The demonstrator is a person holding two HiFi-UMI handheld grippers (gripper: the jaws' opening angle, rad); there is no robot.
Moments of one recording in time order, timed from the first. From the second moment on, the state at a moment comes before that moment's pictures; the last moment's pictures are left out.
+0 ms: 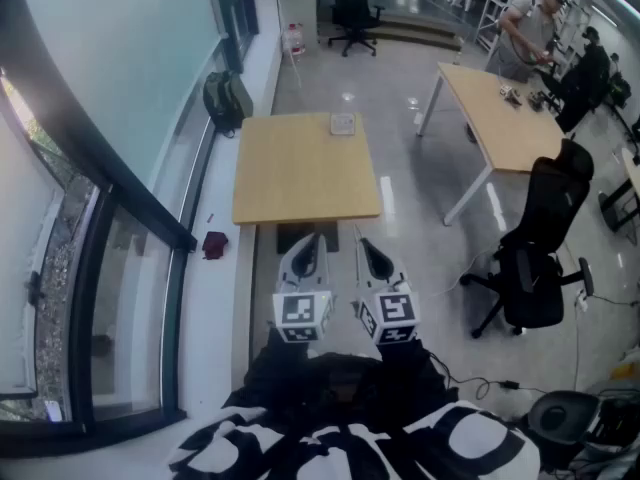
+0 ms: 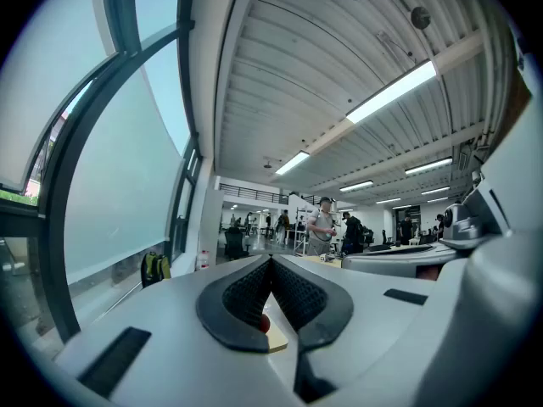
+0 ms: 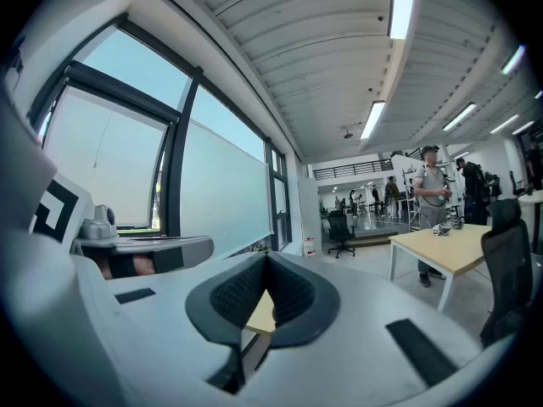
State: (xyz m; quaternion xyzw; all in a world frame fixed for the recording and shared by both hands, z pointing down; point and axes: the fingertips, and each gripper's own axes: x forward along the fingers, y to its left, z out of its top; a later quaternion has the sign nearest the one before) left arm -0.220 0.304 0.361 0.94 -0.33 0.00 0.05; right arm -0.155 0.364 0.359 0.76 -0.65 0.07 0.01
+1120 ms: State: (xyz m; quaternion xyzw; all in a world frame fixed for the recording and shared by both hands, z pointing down) left arm -0.209 0.198 0.419 0.95 -0.30 0.03 0.09; right arm -0.119 0.263 0.393 0.81 -0.58 0.10 -0.01
